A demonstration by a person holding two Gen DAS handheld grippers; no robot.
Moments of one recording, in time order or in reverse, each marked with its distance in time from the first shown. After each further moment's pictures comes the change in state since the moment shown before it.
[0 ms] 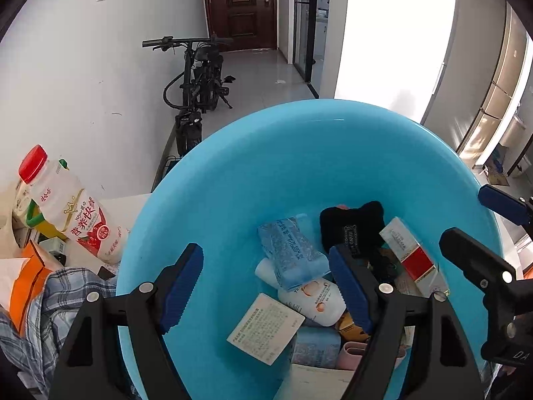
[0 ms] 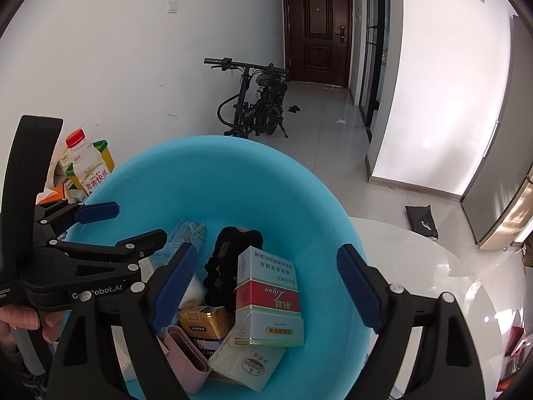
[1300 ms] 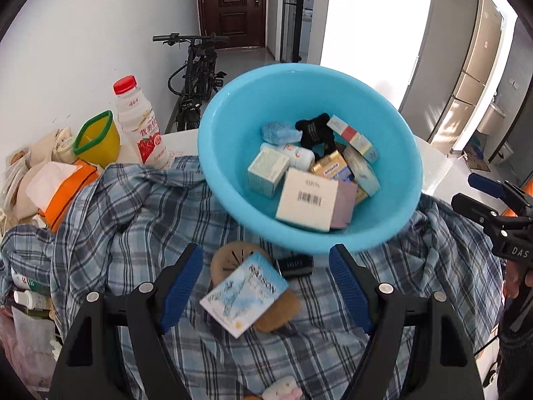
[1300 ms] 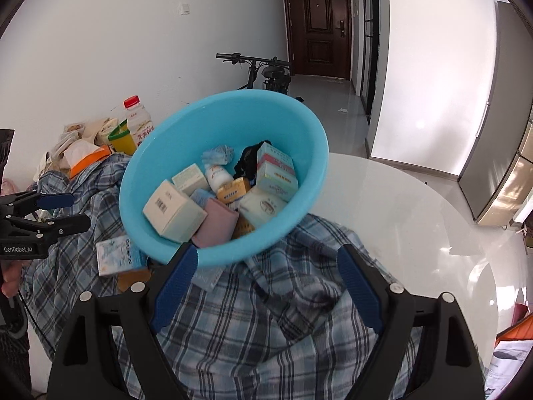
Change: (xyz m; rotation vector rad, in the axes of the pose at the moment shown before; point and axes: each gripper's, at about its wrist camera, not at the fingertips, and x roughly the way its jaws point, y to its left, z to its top) left arm -0.175 0.021 -0.164 0.010 0.019 -0.084; right arm -0.138 0.003 -0.138 0.022 0.028 0.035
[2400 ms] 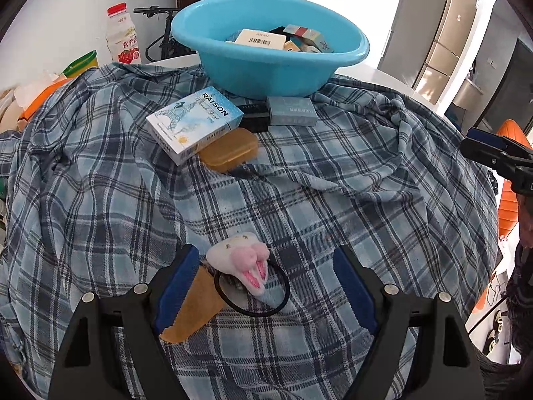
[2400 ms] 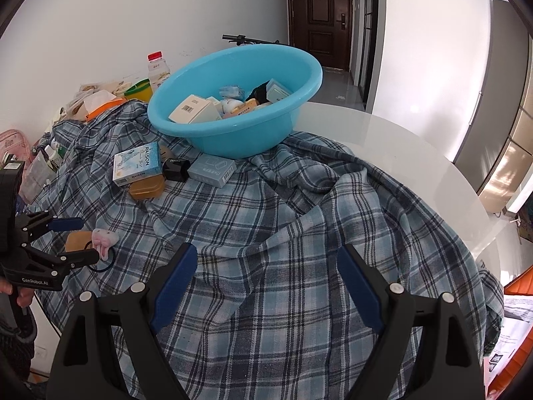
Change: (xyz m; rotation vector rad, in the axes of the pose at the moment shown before) left arm 0.017 -0.021 -0.164 0.030 0.061 -0.104; right arm -0.040 0.013 -0.116 -0.019 0.024 -0.034
